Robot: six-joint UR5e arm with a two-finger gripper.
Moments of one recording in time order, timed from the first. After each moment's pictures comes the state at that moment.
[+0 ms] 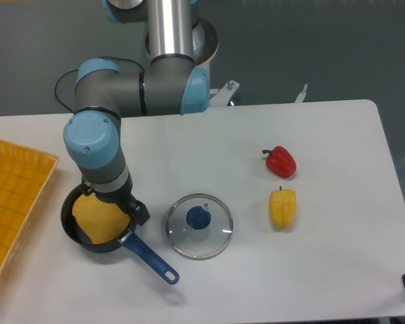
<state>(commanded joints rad) 2.12 -1.96 -1.46 -1.29 1.58 0.80</state>
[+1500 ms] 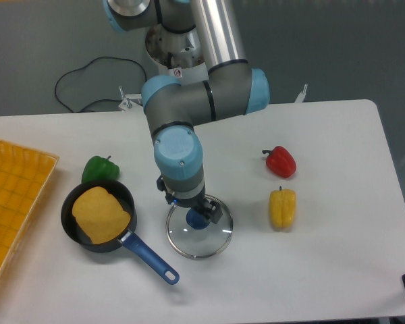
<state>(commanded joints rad) 2.32 -2.04 -1.53 -1.21 1.64 0.92</state>
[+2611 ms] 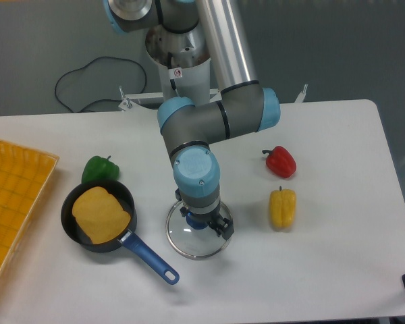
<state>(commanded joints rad) 2.35 -2.08 -1.61 -1.02 1.63 1.00</state>
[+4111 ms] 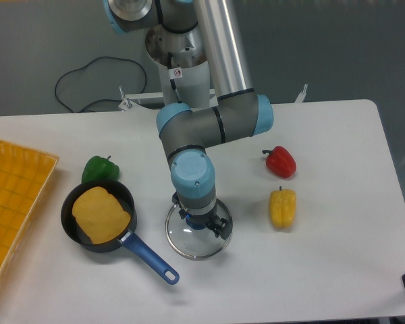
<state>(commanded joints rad) 2.34 -2.10 -1.62 -1.01 1.63 0.95</state>
